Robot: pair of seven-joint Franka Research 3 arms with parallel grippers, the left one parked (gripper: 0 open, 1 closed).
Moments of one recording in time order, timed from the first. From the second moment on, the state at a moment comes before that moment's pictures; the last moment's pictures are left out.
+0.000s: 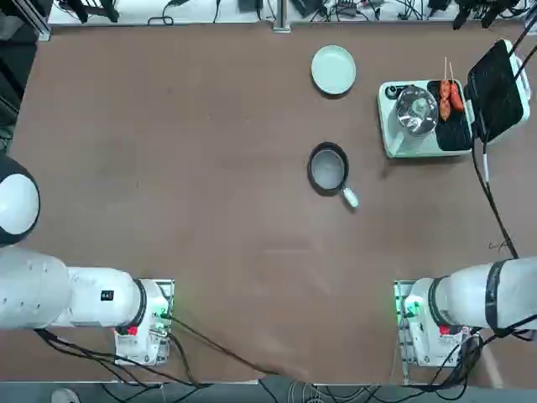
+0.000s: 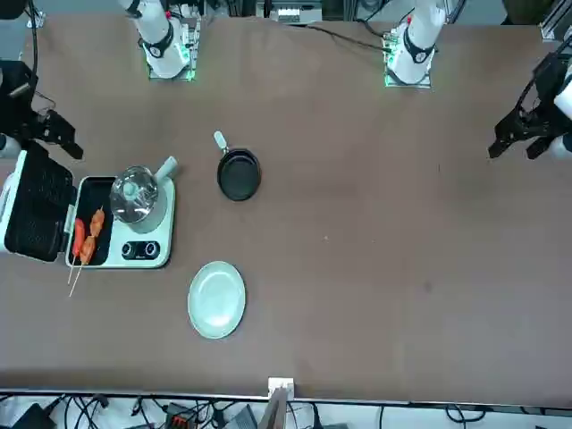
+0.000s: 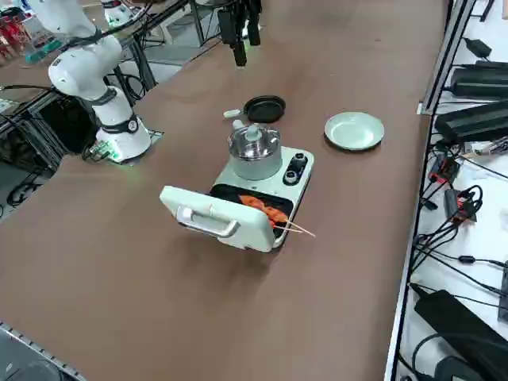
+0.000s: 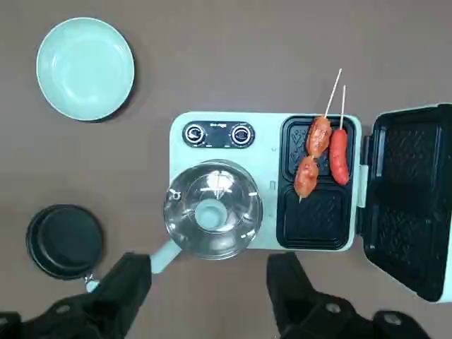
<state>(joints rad) 0.08 -0.05 -0.11 -1.72 0.03 1.72 -0.07</state>
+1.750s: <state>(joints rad) 0.10 0.27 -0.10 -1.73 0.03 2.06 -0.07</state>
